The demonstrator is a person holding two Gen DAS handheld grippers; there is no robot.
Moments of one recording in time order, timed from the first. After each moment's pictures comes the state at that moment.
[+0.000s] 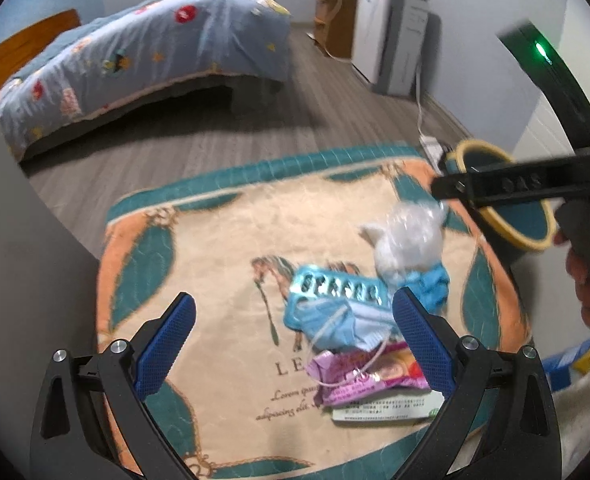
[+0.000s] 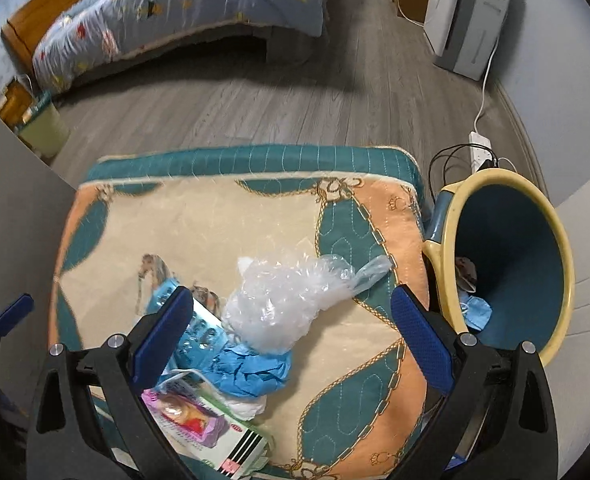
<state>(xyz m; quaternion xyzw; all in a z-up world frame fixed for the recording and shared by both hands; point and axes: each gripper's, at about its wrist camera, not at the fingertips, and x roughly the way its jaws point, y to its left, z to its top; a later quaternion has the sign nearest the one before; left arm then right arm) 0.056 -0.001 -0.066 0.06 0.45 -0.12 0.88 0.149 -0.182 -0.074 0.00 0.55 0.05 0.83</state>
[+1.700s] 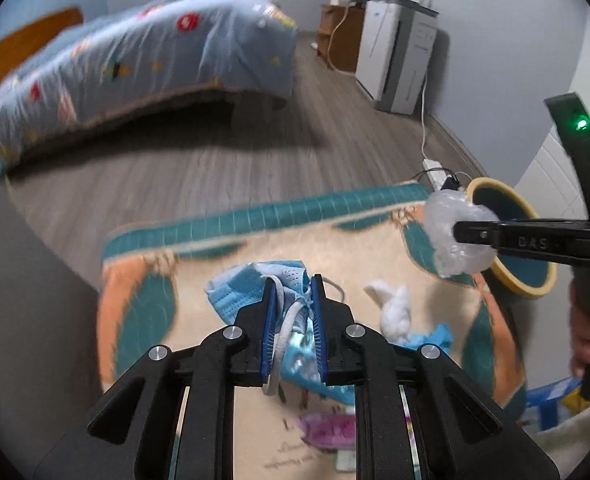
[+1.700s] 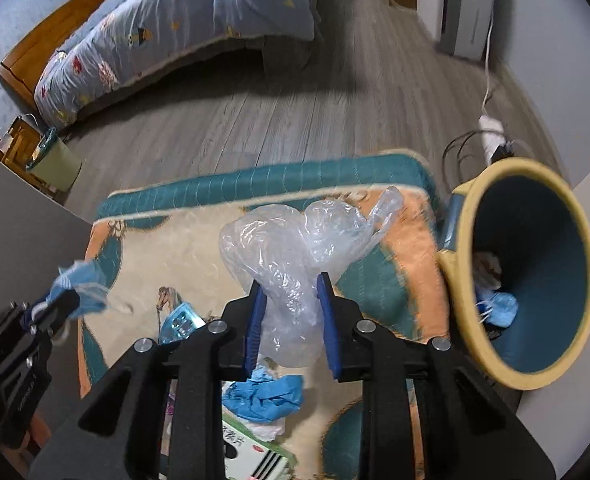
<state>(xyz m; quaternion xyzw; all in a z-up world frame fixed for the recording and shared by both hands) 0.111 0.000 -0.033 0.04 0.43 -0.12 0.89 0.164 -0.210 -0.054 0.07 0.53 0.06 0.84</state>
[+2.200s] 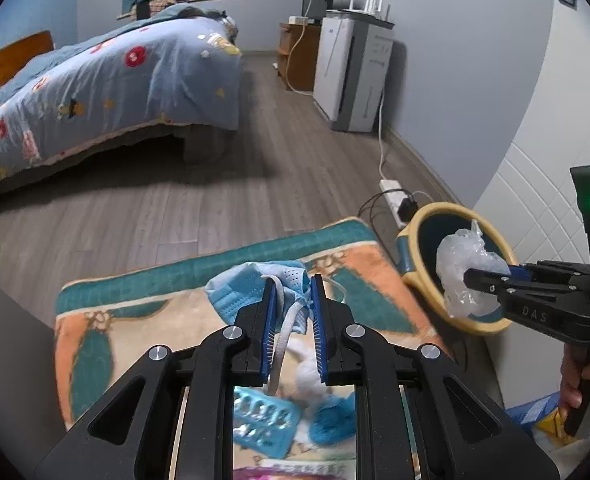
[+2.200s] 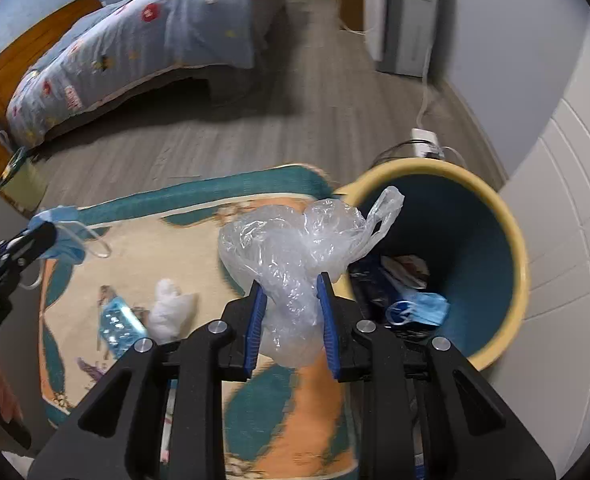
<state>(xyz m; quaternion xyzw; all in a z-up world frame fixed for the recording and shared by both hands) 0.130 -0.077 -0.011 0.03 0.40 -0.18 0.90 0.123 -0.304 -0.046 0.06 0.50 -0.01 0.86</state>
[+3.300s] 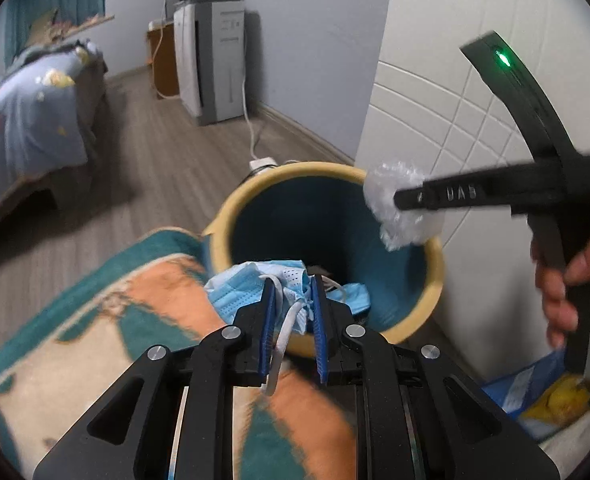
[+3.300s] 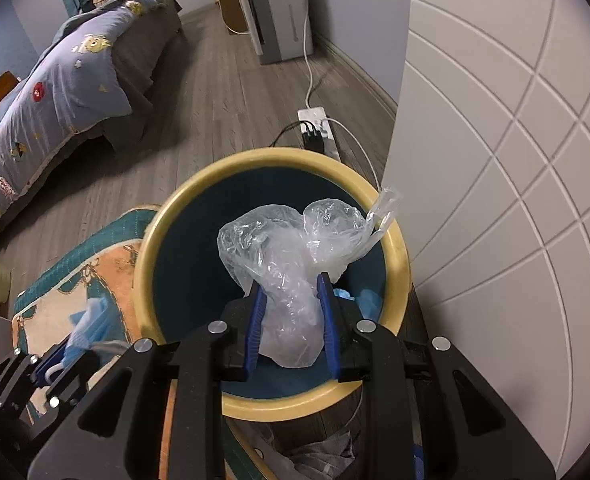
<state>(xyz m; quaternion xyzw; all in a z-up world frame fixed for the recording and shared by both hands) 0.109 -0.278 -0.078 0.10 0.39 -0.36 0.84 0.109 -0.474 -0.084 0.17 0.50 -0.13 0.84</state>
